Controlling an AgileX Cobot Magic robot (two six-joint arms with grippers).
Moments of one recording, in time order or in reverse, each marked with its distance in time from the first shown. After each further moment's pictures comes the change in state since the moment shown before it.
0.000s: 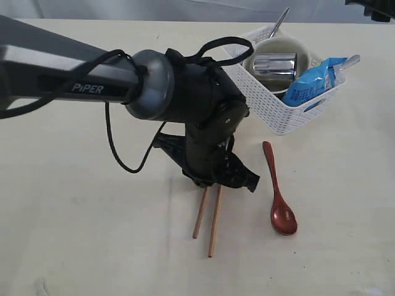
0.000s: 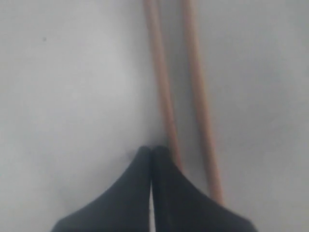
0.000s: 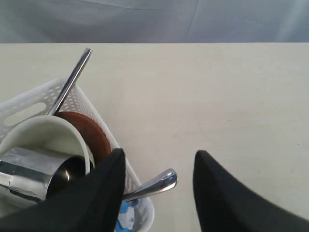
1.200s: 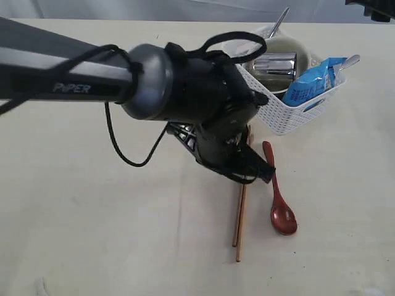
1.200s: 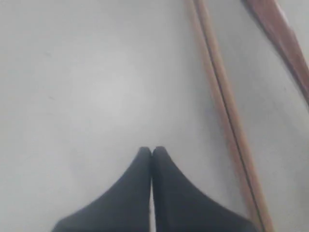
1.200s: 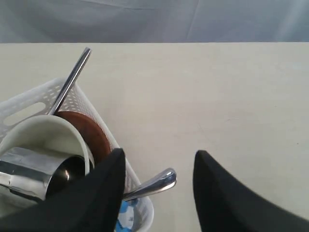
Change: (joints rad) left arm -0.031 -0.067 -0.006 0.120 -0.068 -0.042; right arm 0.000 0.000 0.000 0.000 0.000 0.000
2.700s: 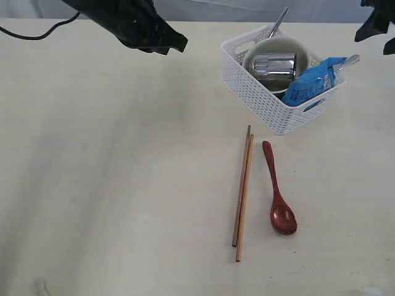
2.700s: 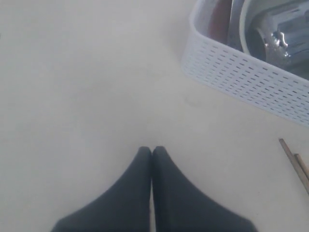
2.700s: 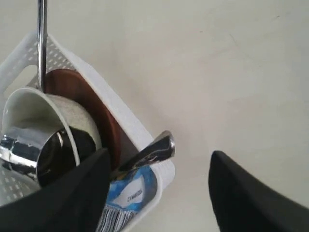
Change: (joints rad) left arm 0.574 -0.150 0.015 -0.675 -0.266 1.098; right arm -0.251 0.290 -0.261 0.750 0.391 -0.540
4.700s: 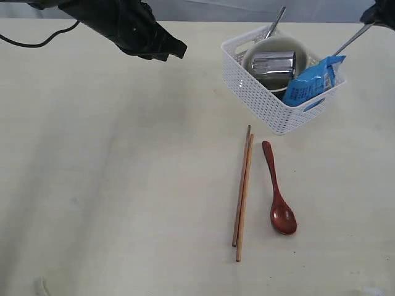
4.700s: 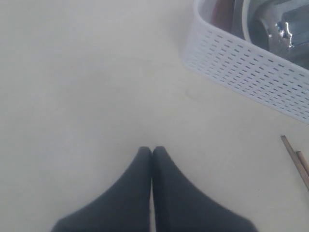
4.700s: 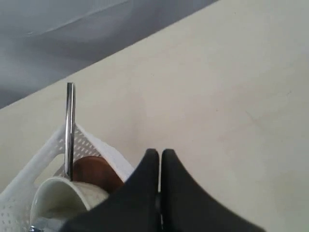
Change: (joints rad) left arm 0.000 0.000 0.036 -0.036 -0.031 0.015; right arm 0.038 -0.001 0.079 0.275 -0.344 -0.133
